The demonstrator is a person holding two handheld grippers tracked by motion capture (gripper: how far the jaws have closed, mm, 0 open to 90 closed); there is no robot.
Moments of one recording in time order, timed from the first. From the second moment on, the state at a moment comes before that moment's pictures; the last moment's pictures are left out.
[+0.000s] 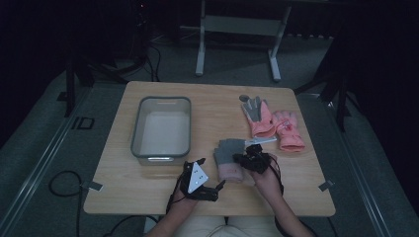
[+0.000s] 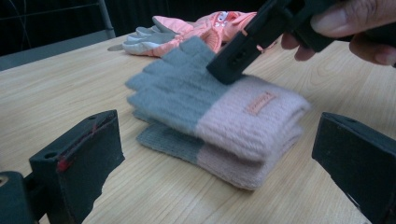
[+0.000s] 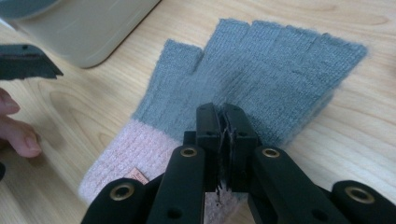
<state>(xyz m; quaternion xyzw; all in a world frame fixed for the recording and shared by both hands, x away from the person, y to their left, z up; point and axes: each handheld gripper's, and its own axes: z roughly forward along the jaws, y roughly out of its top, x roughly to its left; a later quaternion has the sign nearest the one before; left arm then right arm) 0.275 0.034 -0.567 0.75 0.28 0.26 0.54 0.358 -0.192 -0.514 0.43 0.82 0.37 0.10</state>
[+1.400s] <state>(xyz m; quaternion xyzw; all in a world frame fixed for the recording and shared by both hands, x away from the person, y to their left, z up) 0.269 0.026 -0.553 0.76 0.24 0.28 0.53 0.355 -0.225 -0.501 0.40 0.82 0.40 0.09</state>
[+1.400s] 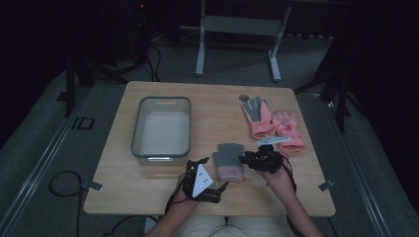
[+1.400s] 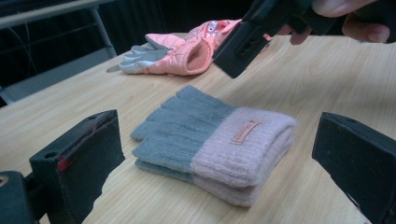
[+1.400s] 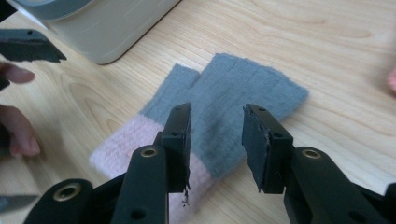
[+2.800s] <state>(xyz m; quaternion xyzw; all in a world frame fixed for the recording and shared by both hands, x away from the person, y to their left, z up) 0.307 -0.019 -0.556 0.91 0.07 0.23 0.34 0.421 -0.218 -0.524 0.47 0.80 0.35 0.08</state>
